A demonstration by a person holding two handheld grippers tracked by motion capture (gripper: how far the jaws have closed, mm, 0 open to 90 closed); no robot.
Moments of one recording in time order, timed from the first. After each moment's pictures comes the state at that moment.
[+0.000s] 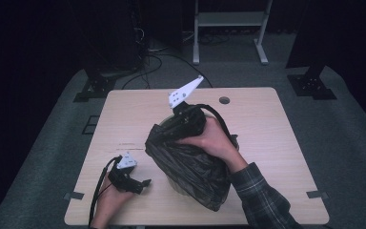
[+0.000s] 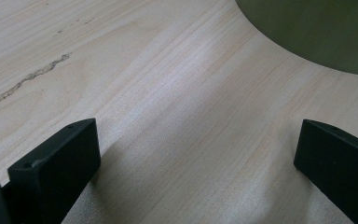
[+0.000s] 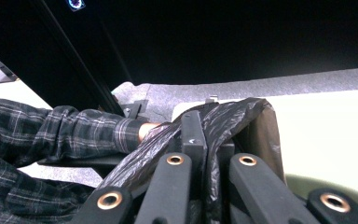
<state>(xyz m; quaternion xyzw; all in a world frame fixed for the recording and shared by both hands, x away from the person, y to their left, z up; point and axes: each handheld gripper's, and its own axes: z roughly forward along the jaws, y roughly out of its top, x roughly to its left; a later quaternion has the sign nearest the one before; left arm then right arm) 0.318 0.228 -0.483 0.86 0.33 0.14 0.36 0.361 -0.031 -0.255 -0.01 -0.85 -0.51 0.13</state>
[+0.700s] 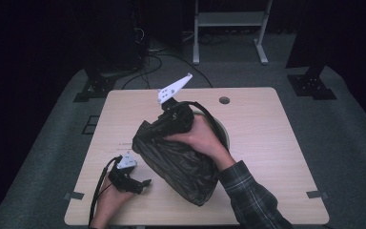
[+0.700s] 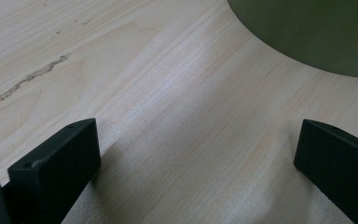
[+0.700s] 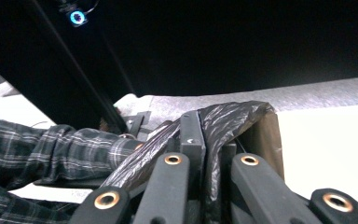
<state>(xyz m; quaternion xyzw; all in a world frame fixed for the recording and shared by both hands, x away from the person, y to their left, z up) 0.318 0.227 -0.483 0.86 0.32 0.14 0.36 0.373 -0.014 -0.259 -0.03 -0.84 -0.52 0.13</state>
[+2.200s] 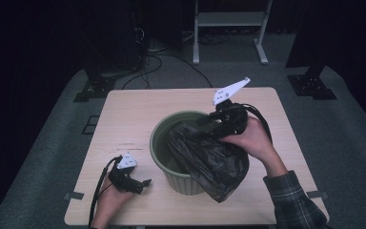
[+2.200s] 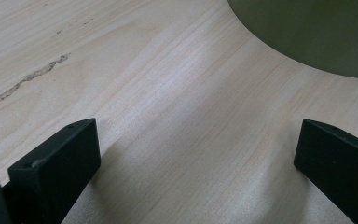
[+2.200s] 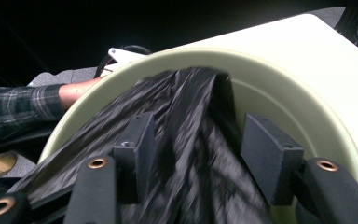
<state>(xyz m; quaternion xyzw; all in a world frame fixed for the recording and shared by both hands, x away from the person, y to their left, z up) 0.318 0.227 -0.483 0.86 0.33 0.14 0.36 0.366 -0.136 -0.270 -0.15 -0.88 -0.46 0.00</state>
